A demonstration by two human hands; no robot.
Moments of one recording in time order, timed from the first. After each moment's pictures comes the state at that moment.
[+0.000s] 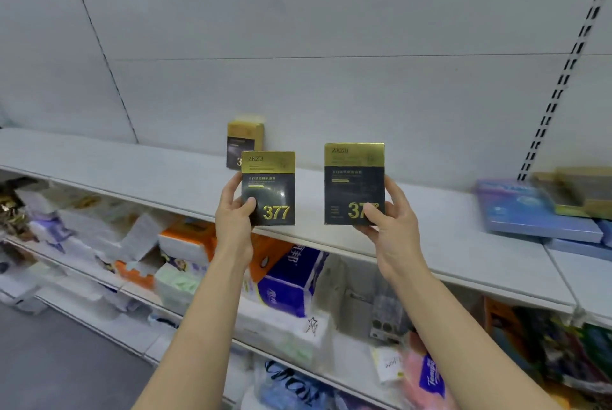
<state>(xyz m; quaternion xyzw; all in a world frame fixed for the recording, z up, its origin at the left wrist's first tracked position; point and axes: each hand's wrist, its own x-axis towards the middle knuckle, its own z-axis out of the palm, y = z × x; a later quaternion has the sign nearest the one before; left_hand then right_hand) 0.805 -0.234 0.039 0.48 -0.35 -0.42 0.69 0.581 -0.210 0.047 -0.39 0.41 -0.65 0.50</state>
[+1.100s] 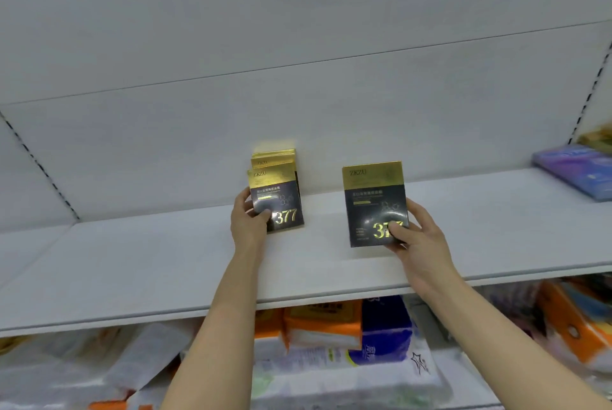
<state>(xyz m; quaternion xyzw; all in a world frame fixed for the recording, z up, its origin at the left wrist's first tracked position) 1.000 -0.494 0.012 0.49 -0.52 -0.43 0.54 0.785 -0.320 0.024 -0.26 0.48 -0.73 0.40</state>
